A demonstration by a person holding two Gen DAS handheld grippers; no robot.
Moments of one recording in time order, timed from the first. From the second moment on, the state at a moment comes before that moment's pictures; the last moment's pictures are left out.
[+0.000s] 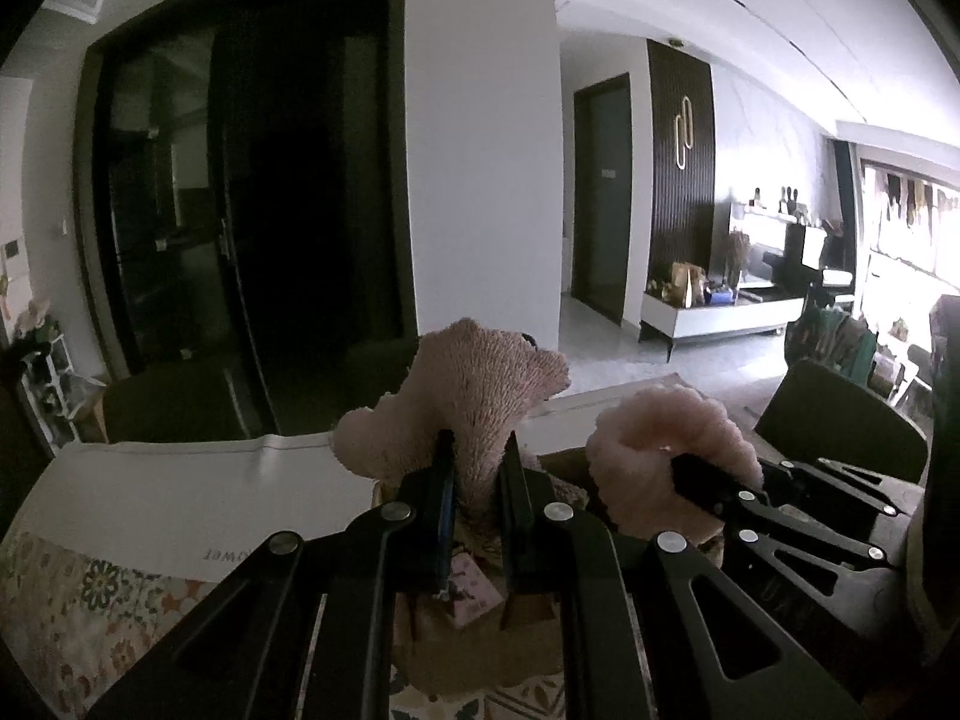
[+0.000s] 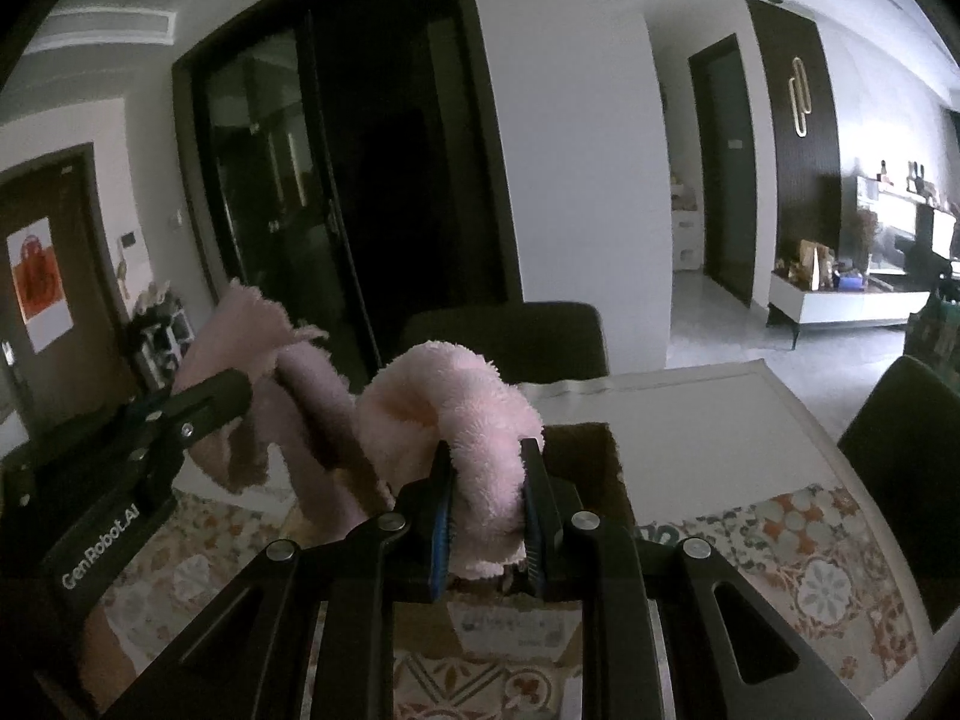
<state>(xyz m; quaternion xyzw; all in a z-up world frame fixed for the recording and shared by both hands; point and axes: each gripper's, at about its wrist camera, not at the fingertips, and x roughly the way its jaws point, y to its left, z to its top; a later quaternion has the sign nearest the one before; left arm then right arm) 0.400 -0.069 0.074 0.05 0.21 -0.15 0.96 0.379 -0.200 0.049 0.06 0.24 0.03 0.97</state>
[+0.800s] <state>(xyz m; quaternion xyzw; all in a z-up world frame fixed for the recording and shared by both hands) 0.450 -0.100 0.004 0.09 0.32 -0.18 0.93 0.441 -0.213 -0.010 0.03 0.35 0.07 0.93</state>
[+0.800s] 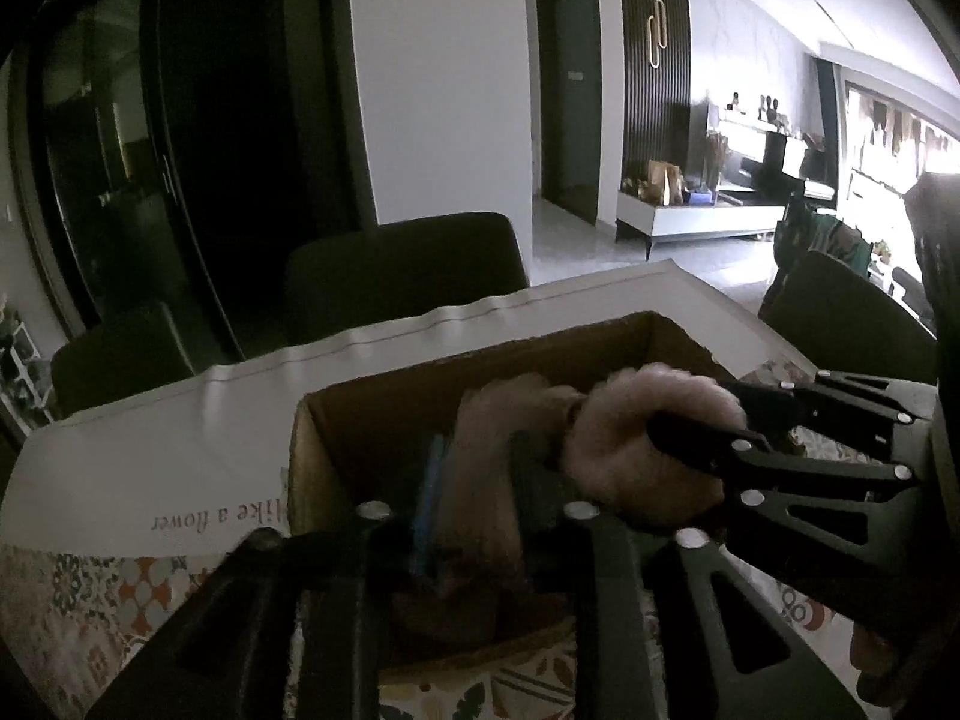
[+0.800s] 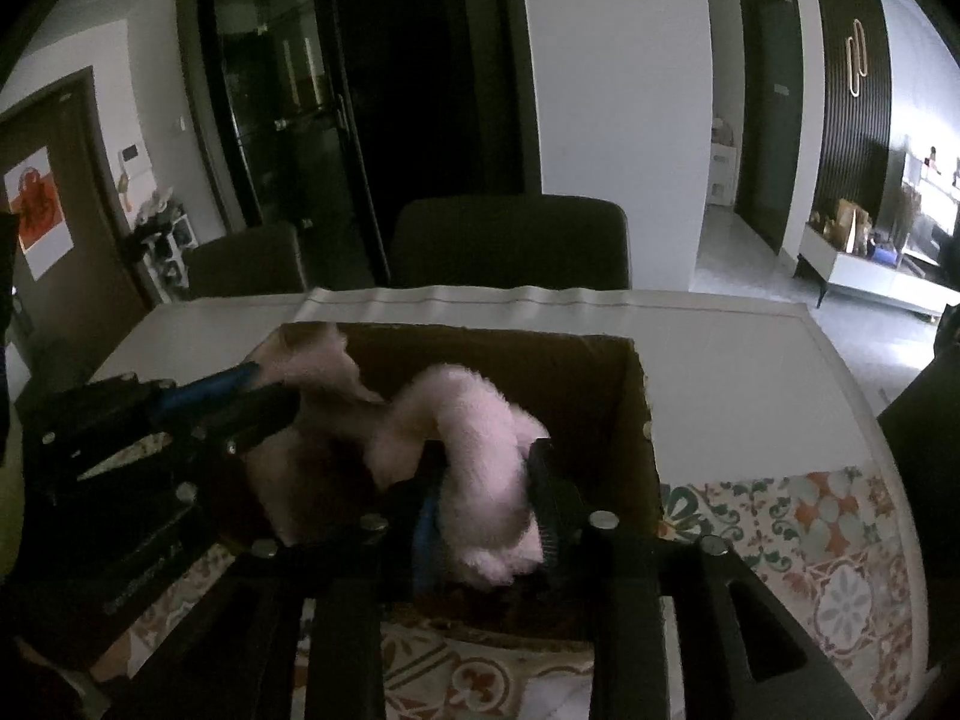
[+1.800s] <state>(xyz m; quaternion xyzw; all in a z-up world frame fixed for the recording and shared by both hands) 0.316 -0.124 0.026 0.08 0.25 -0.17 0.95 0.309 -0.276 0.036 0.04 0.28 -0.02 0.96</state>
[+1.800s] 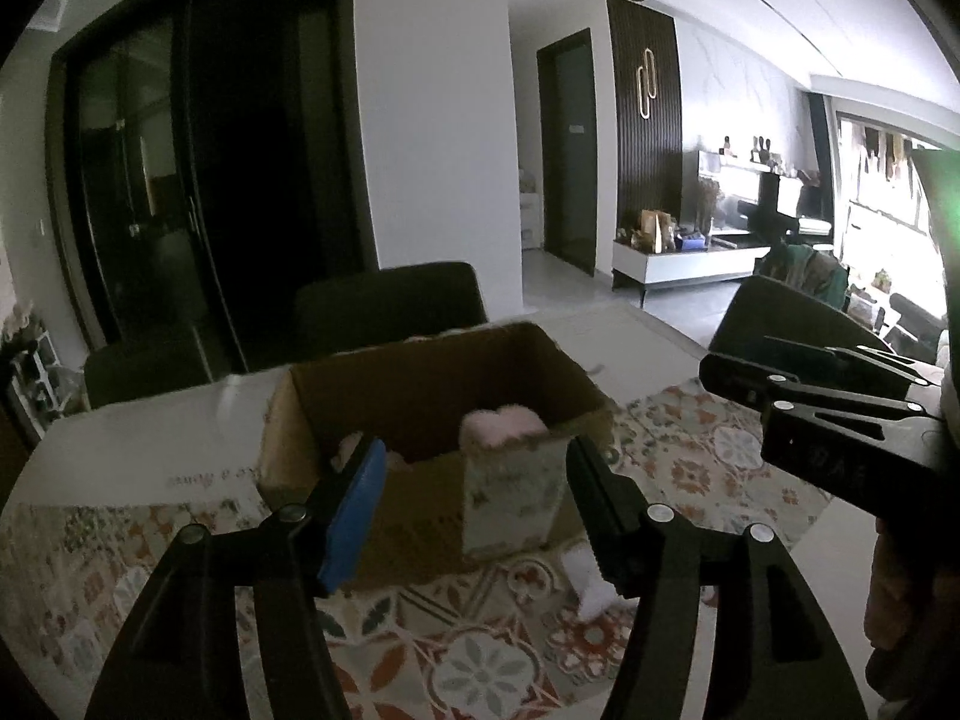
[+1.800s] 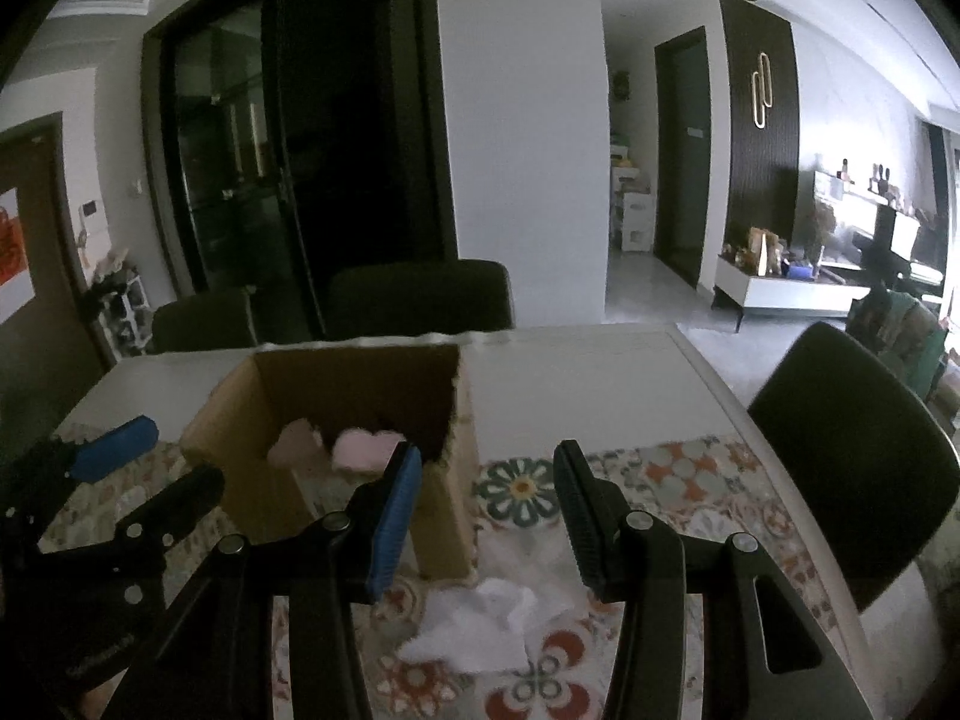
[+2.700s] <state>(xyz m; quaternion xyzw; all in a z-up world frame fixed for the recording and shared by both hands) 0.289 -0.111 -0.082 0.07 0.36 -0.13 0.92 0.296 -0.263 -0.090 0.05 0.40 0.02 0.92</state>
